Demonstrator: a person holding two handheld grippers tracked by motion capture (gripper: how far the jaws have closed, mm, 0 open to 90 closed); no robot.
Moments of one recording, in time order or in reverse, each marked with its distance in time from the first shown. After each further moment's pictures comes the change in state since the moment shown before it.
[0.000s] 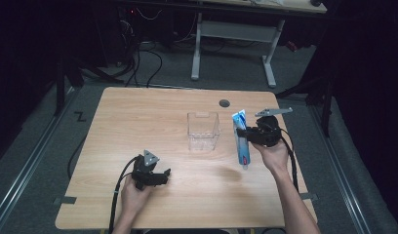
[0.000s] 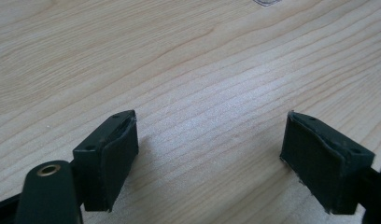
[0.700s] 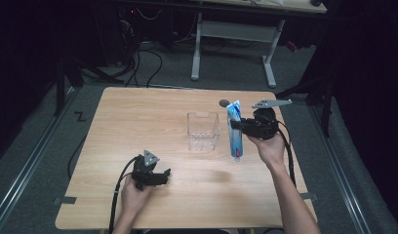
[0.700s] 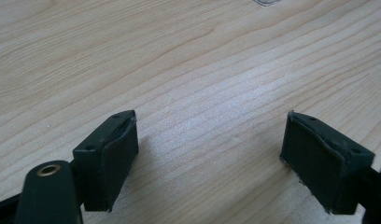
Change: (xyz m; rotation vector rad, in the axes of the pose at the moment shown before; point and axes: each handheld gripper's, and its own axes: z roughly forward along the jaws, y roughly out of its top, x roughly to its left) left arm 0.000 0.000 0.000 0.000 0.000 0.000; right arm 0.017 0.029 -0.008 -0.081 0.060 -0.042
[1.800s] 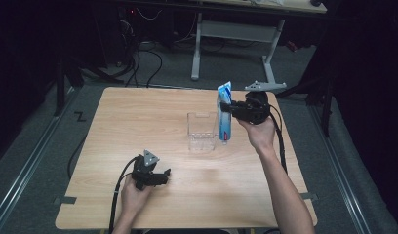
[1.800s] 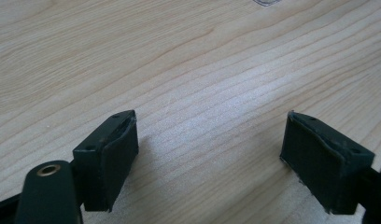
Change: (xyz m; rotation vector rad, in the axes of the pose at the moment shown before) left arm 0.000 0.000 0.000 -0.001 0.000 0.000; right arm 0.015 0.049 0.006 -0.108 0.024 -0.028
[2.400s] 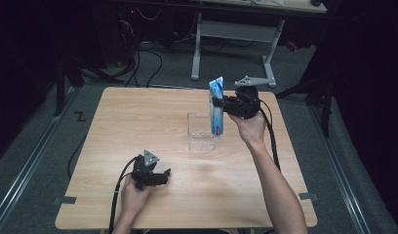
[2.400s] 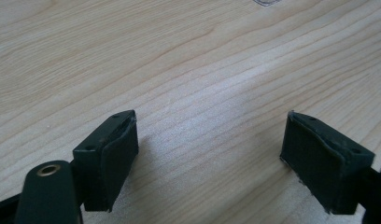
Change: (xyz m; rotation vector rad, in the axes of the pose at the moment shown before) left arm 0.000 0.000 0.000 0.001 0.000 0.002; right arm 0.006 0.013 0.023 -0.011 -0.010 -0.015
